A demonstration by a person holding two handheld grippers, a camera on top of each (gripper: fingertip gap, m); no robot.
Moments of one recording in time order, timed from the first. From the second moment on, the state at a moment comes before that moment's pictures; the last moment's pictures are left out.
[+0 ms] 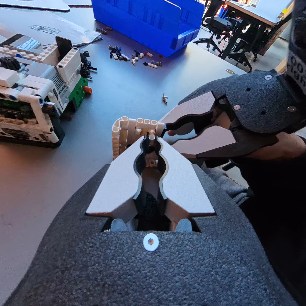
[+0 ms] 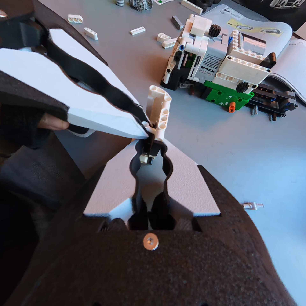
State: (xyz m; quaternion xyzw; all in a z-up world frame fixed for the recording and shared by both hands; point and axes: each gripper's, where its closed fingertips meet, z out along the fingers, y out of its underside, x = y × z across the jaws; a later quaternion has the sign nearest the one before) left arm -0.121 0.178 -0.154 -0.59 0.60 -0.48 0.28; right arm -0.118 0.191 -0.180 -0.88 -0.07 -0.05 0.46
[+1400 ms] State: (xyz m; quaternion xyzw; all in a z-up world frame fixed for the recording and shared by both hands) left arm -0.126 0.174 -0.154 -0.58 0.61 -0.51 0.17; right arm -0.120 0.182 -0.162 -0.85 -0.15 -0.07 0.50
